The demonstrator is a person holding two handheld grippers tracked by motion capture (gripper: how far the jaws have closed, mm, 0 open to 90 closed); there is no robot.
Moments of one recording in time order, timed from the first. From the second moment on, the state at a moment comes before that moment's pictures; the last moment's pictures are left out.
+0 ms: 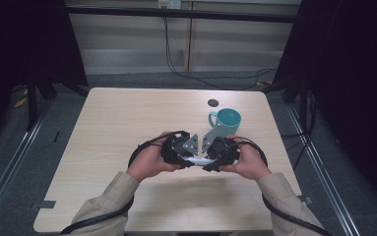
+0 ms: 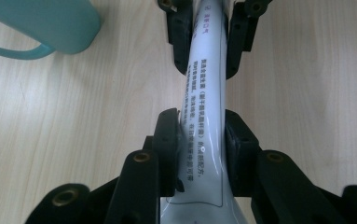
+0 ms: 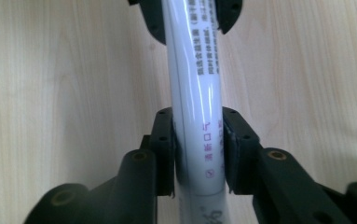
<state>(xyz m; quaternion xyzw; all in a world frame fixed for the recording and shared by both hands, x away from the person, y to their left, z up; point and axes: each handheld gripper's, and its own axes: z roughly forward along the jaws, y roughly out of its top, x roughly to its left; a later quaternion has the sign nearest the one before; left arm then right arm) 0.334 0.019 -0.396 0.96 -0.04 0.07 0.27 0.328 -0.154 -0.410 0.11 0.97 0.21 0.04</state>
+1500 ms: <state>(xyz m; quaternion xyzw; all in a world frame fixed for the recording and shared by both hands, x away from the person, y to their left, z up) 0.350 0.091 -0.484 0.92 0.17 0.02 0.34 0.339 -0.223 -0.402 0.27 0.89 0.35 0.09</state>
